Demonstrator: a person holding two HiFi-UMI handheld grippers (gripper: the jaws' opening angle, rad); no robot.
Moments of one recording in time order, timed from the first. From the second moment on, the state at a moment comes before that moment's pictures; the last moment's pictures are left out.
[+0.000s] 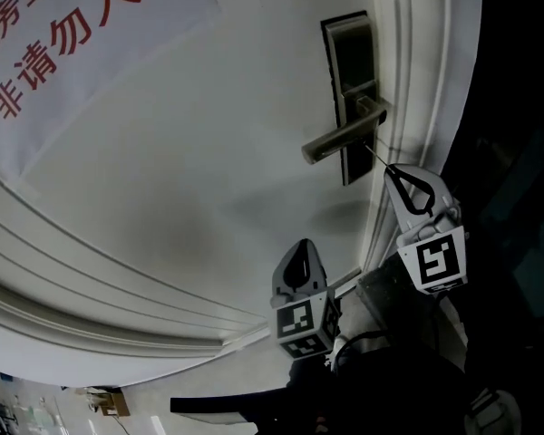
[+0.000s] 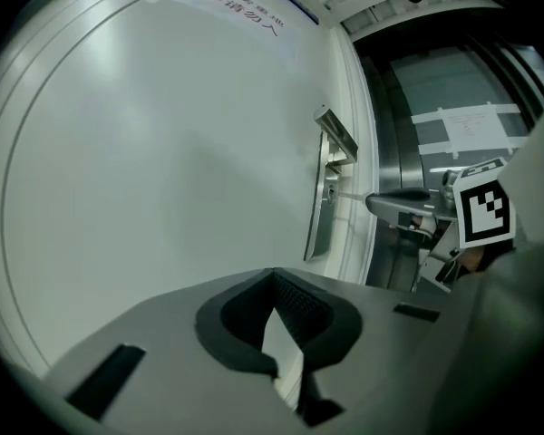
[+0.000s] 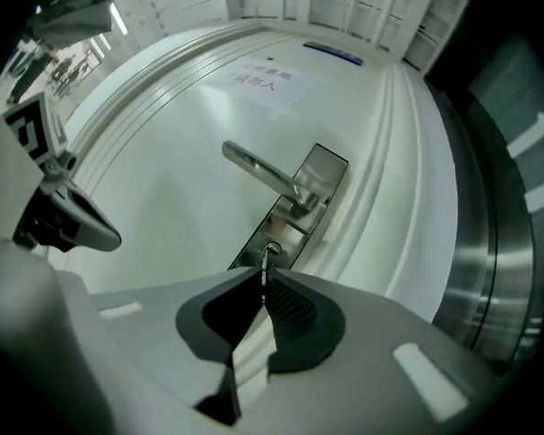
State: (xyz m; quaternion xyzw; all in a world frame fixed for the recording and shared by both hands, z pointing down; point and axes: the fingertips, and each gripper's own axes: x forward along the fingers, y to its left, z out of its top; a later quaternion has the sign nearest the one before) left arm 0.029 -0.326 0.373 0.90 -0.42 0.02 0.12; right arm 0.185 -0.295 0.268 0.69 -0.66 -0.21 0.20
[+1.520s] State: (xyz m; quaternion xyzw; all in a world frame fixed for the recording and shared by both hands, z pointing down) left arm 0.123 -0.334 0.327 0.94 -0.32 0.00 0.09; right arm 0.188 -0.322 0.262 0.57 -0.49 -0.43 0.50
